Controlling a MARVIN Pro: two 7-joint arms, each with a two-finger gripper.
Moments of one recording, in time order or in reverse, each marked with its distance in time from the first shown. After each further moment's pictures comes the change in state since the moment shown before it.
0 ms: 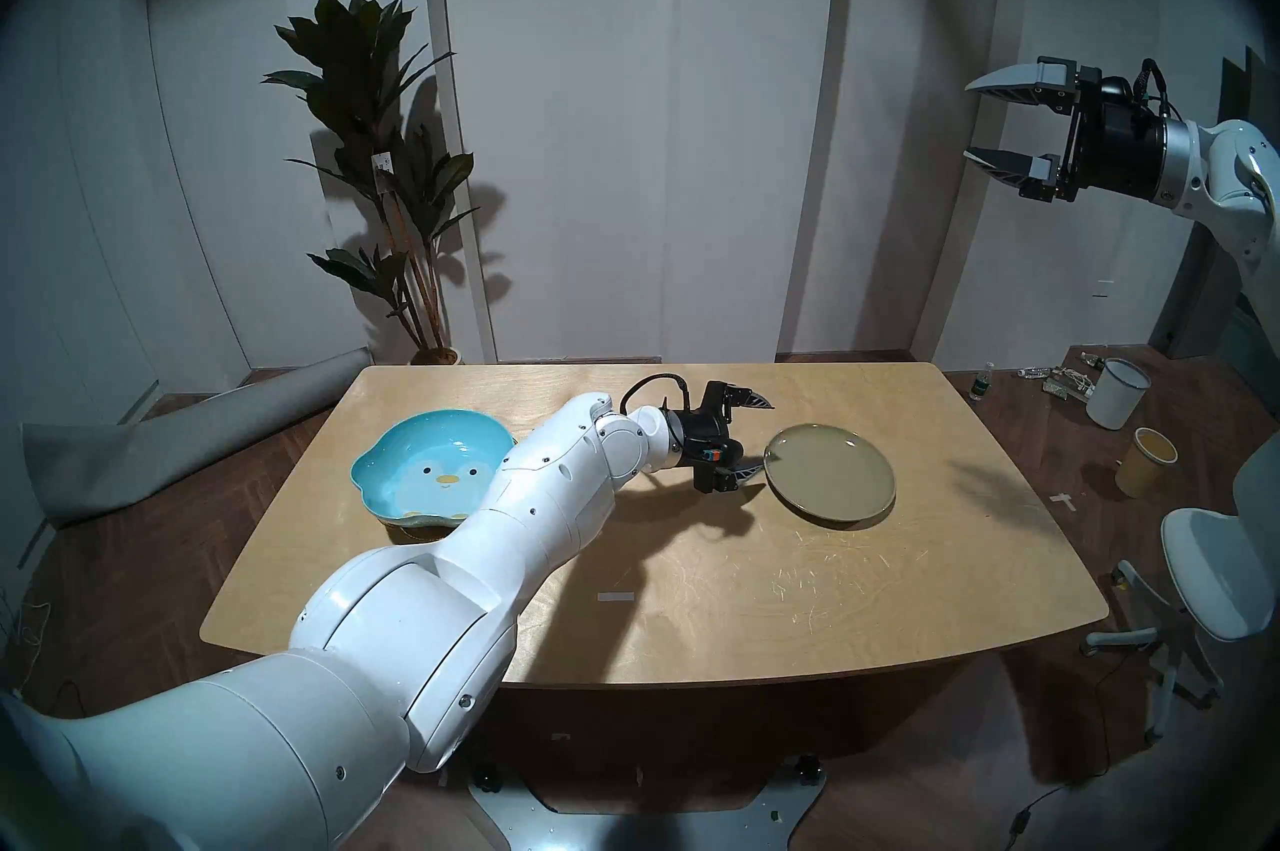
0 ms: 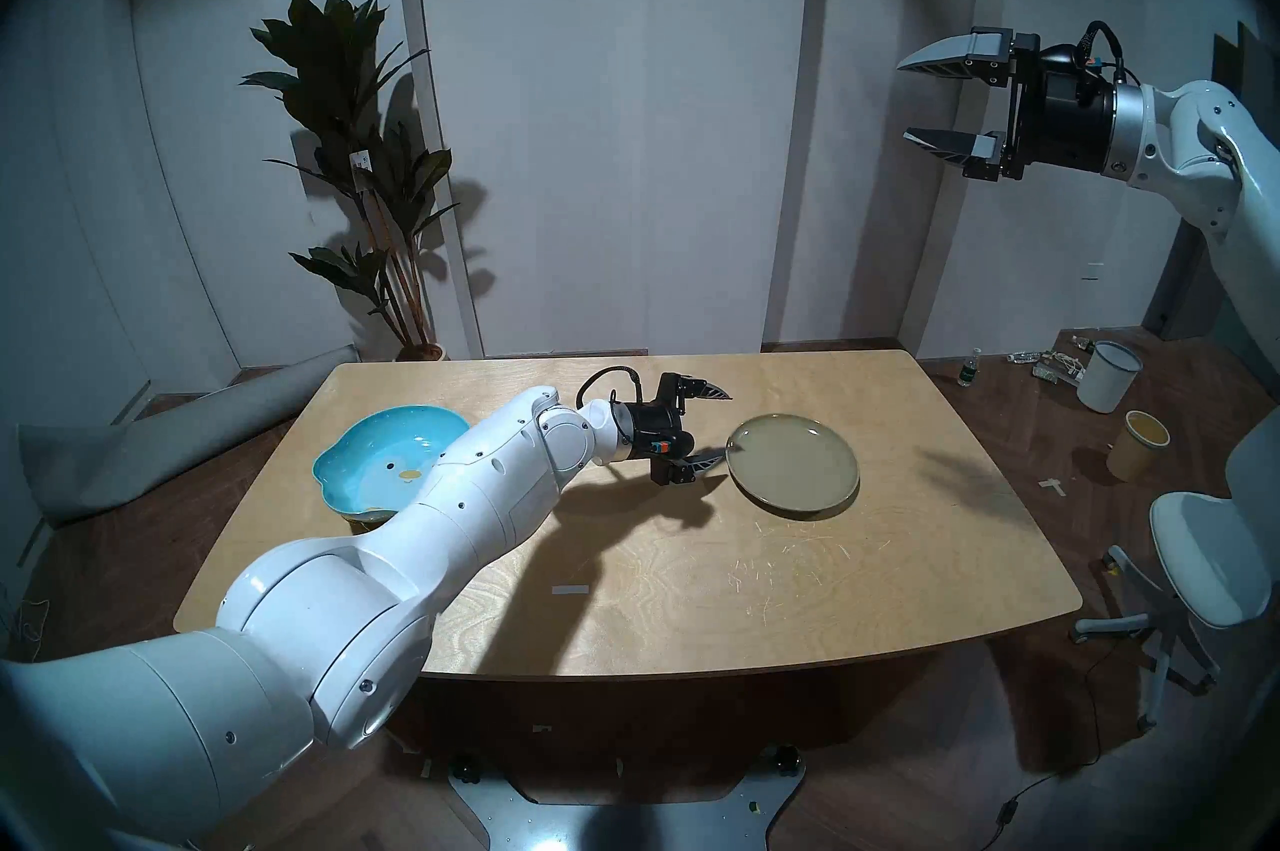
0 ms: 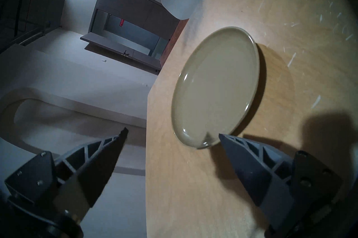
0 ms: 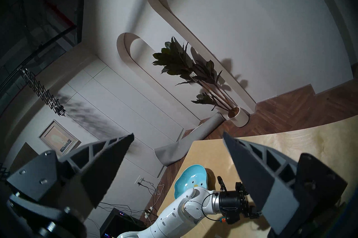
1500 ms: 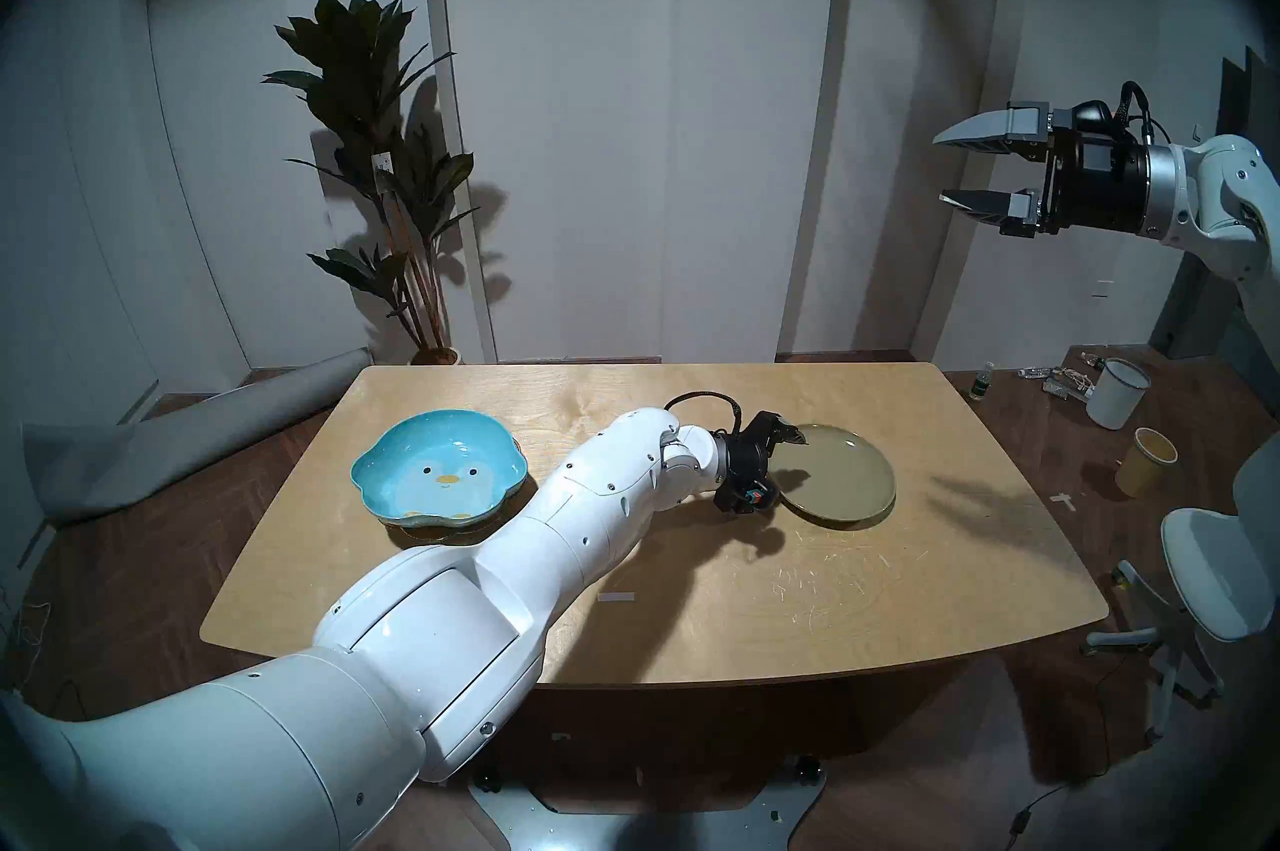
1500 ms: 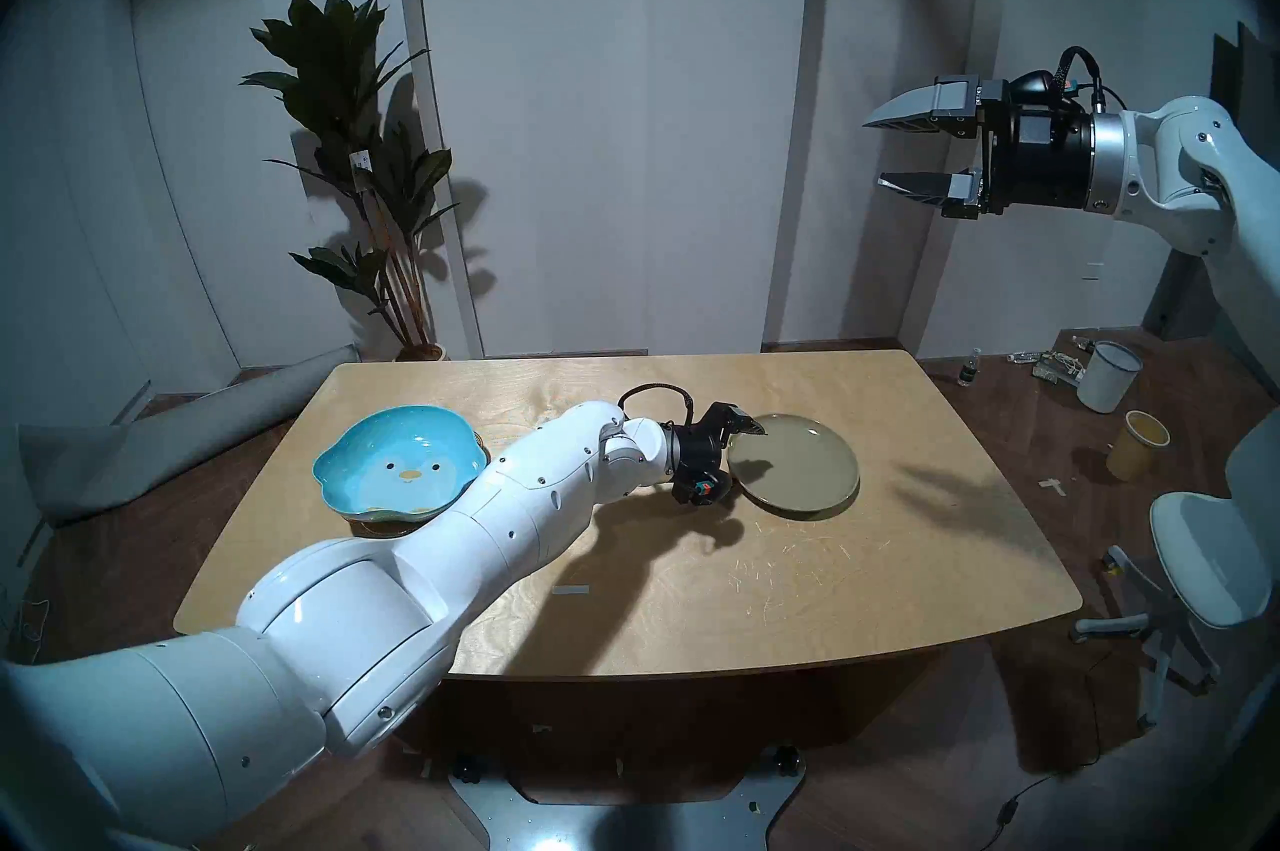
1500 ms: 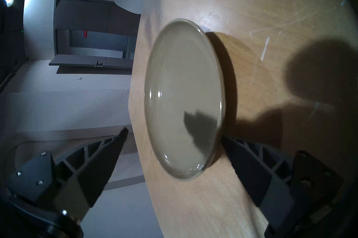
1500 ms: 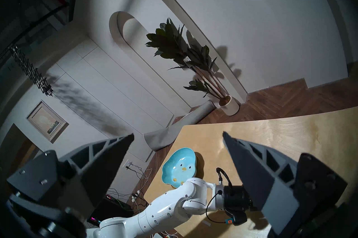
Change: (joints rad) left arm -0.003 -0.060 0.219 0.002 0.260 0.124 0.144; right arm -0.084 0.080 -0.019 -0.142 -0.072 -0.065 0.051
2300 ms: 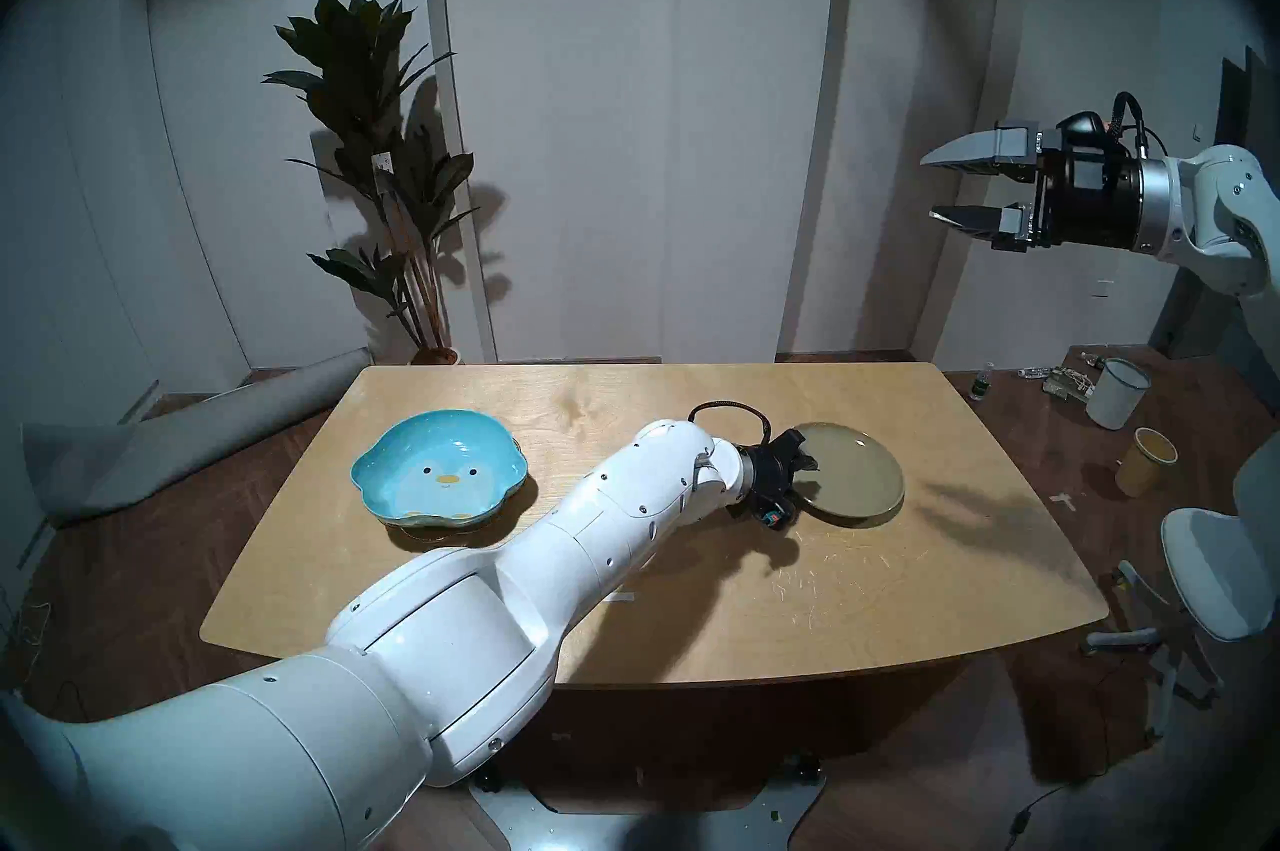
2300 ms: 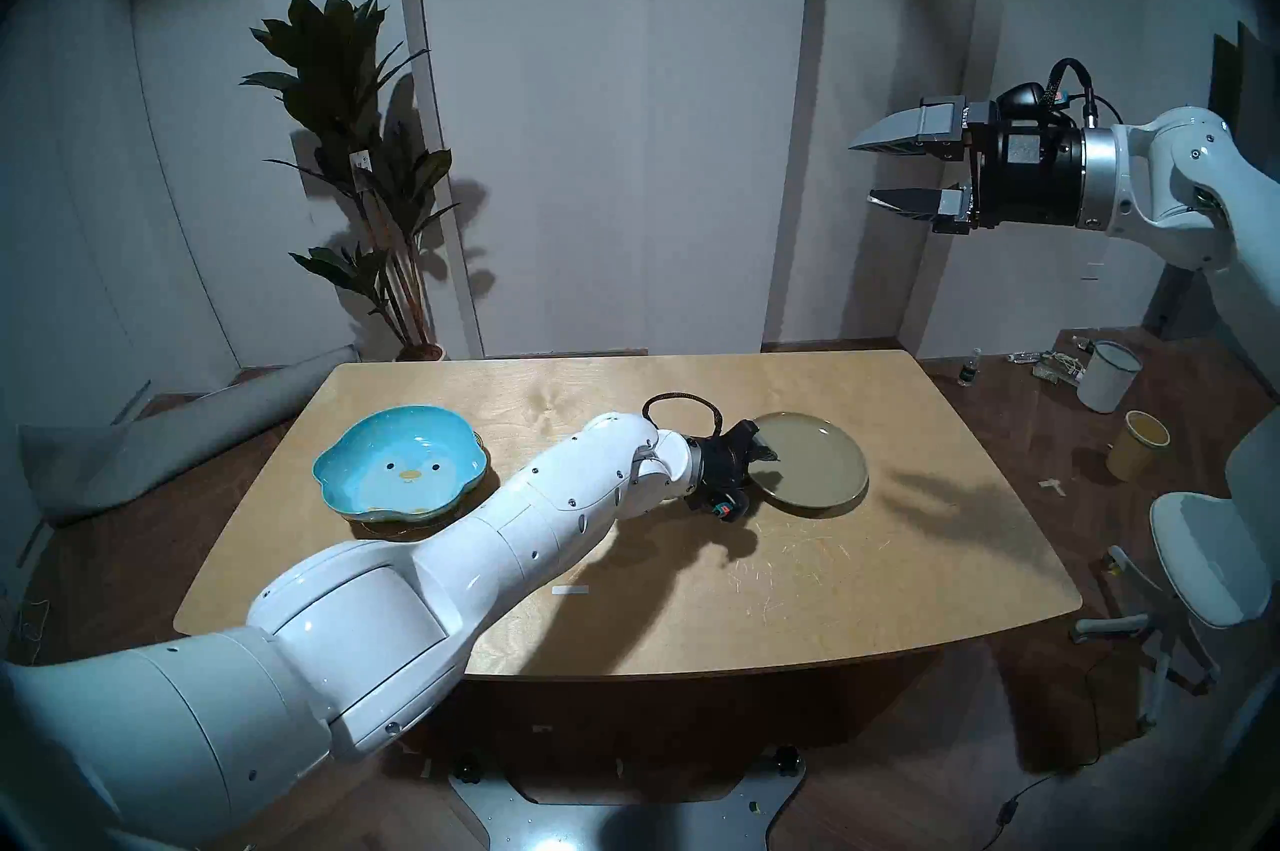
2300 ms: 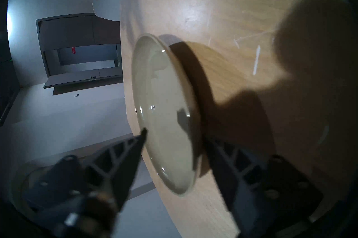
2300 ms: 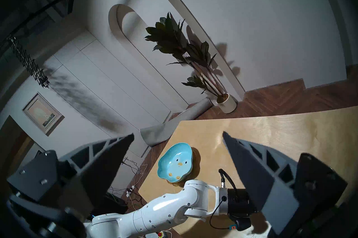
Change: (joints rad) left arm -0.001 -0.022 0.121 0.002 0.129 0.065 0.079; right arm -0.037 0.038 -0.014 -0.064 -0.035 -0.054 0.033
